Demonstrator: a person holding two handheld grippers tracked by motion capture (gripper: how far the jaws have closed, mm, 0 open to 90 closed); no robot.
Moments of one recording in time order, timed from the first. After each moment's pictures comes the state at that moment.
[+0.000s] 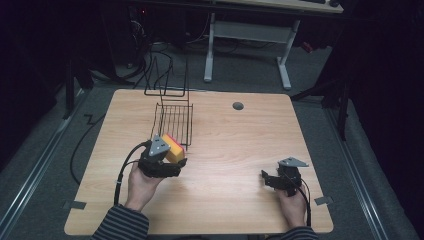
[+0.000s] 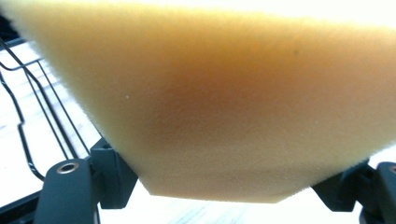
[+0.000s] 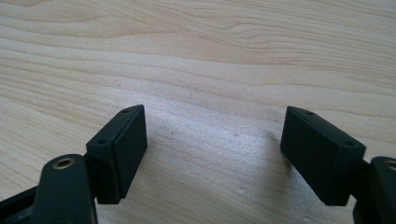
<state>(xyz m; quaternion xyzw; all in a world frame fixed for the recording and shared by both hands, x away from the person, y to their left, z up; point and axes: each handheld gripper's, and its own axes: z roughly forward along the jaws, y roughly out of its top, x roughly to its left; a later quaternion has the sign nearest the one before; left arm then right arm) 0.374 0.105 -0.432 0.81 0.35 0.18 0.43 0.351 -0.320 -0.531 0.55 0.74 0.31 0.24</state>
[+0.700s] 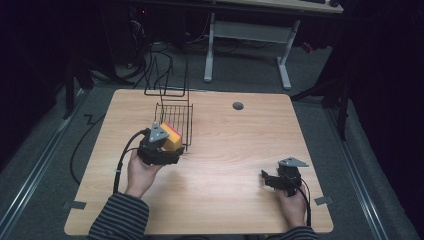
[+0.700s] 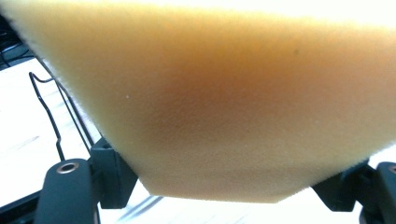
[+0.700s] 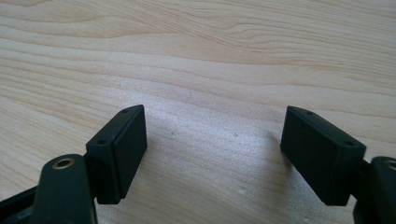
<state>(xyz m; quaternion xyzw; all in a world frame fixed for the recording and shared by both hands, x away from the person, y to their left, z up) 0.404 0.106 -0.423 0.81 0.37 0.20 0.41 0.351 -0.320 -0.531 0.55 0.74 0.31 0.24</state>
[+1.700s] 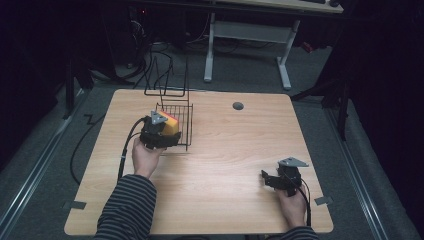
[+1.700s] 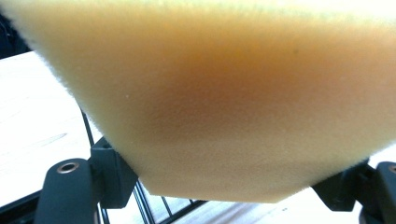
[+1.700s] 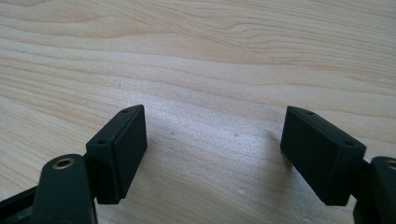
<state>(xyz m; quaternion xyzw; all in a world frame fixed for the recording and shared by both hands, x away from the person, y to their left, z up) 0.465 0.108 -0.446 0.78 0.44 0.21 0.39 0.351 -0.320 -0.531 0.55 0.74 0.31 0.24</state>
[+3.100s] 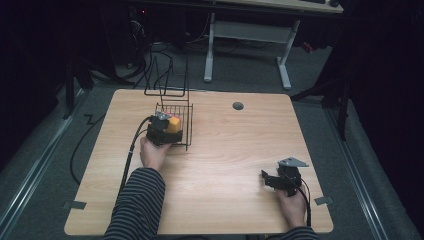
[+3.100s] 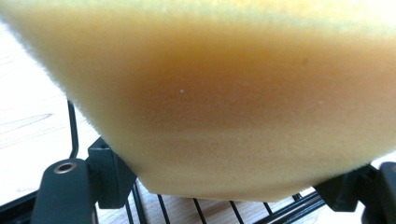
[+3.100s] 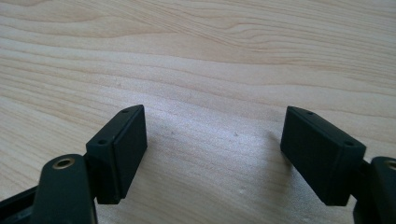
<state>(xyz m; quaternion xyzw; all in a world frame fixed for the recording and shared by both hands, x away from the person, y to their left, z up) 0.497 0.099 -0.481 0.77 0.49 0.20 0.36 0.351 -0.320 -0.531 0.55 0.74 0.31 0.24</state>
